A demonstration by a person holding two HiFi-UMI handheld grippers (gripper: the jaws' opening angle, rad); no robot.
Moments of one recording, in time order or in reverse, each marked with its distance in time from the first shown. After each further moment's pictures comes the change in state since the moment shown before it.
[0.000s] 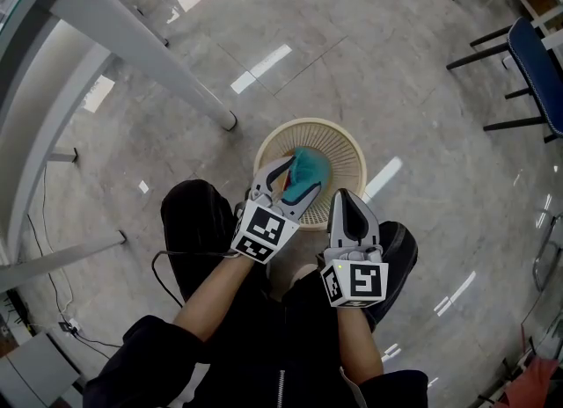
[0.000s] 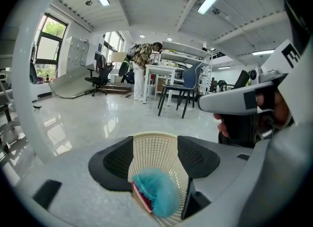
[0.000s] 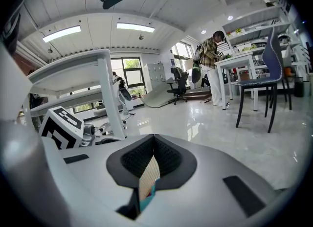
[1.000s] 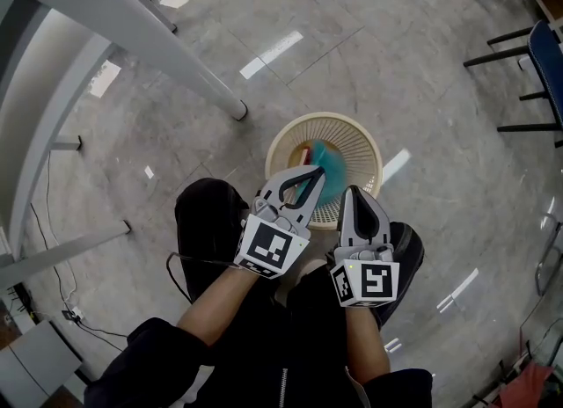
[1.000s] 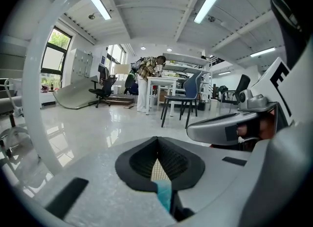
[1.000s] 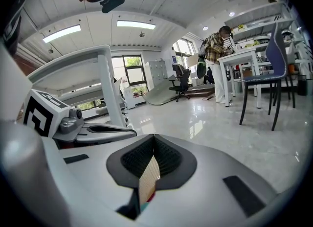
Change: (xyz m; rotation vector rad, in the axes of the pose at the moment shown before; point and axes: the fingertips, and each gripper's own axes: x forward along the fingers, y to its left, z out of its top) left arm -0.026 0.005 0.038 0.042 -0.138 0.044; right arm 0.017 0.007 -0.010 0.002 0.029 0.026
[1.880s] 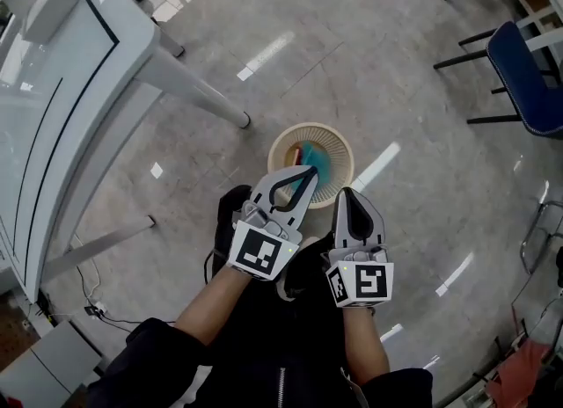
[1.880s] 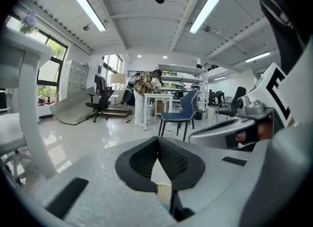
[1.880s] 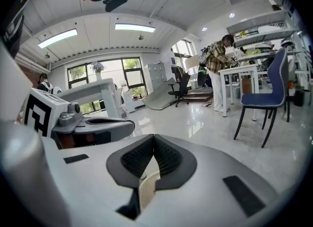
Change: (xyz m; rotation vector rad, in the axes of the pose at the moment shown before) left arm -0.071 -0.006 0.210 -0.002 -0.063 -0.006; right arm -0.072 0.042 0.183 0.006 0.026 -0.013
